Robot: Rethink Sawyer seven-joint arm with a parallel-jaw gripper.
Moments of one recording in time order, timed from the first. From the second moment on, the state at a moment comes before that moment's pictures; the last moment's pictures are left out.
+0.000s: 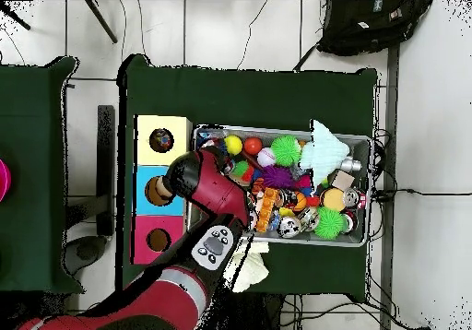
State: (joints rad) arm 0.26 -0.18 -0.44 1.54 0.79 0.09 2.13
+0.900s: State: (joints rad) arm 0.21 -0.21 -0.41 1.55 0.76 0.11 2.13
